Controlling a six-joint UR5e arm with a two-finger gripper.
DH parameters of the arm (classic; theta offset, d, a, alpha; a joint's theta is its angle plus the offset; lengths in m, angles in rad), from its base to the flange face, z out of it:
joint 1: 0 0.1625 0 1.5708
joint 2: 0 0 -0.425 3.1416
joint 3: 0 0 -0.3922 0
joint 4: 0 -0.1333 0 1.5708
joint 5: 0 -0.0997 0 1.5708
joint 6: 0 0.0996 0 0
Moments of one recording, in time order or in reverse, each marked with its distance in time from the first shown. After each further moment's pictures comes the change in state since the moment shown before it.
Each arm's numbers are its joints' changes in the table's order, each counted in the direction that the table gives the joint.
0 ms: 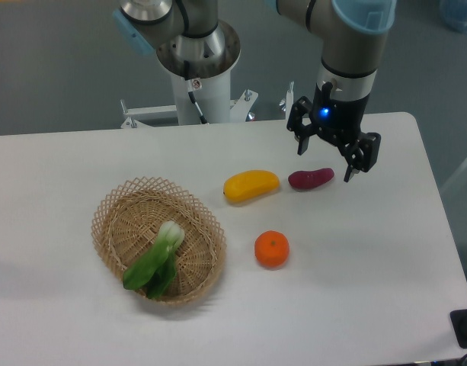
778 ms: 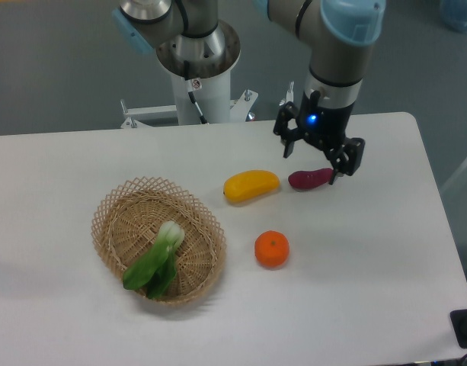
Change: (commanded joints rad) arm -0.031 0.025 0.132 -0.040 0.144 -0.129
